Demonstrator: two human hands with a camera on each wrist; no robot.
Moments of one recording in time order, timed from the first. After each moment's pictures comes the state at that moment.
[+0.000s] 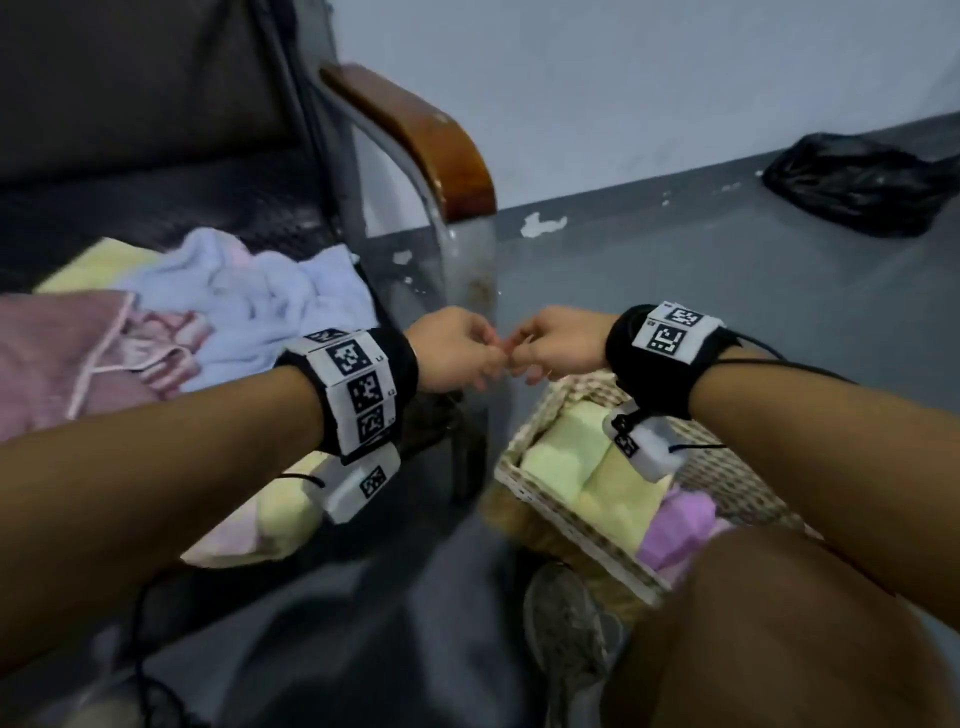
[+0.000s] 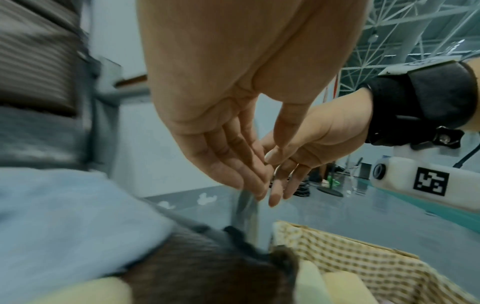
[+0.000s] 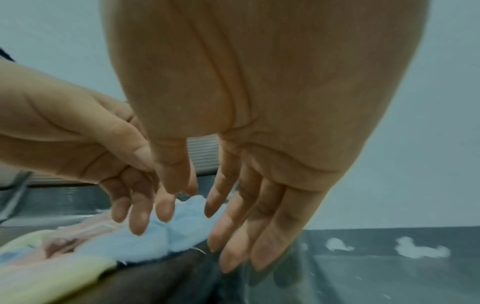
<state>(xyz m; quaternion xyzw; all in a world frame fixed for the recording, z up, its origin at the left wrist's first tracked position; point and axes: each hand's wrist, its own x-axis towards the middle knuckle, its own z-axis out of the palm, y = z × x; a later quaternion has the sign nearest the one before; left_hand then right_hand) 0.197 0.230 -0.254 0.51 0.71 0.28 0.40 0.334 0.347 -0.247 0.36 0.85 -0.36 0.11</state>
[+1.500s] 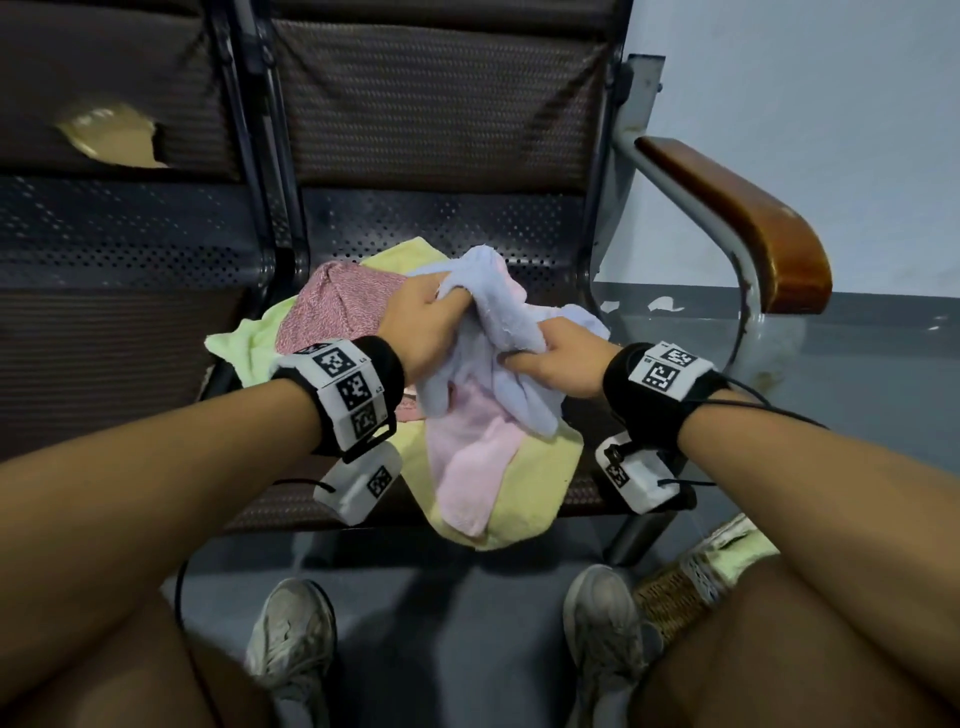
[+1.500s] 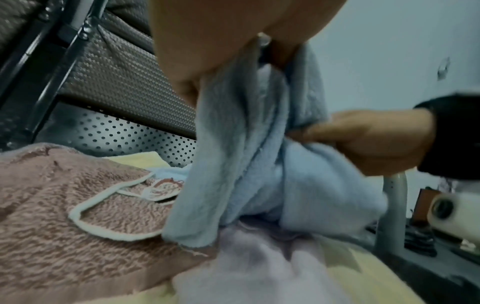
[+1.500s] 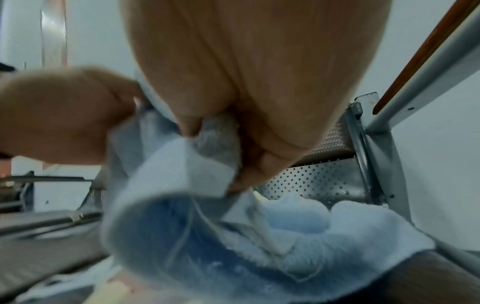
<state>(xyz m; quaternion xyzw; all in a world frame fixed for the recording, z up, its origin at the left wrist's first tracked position) 0.017 0.051 -0.235 0.30 0.77 0.55 0.10 0.116 0.214 -0.244 0.13 0.94 -0.31 0.03</state>
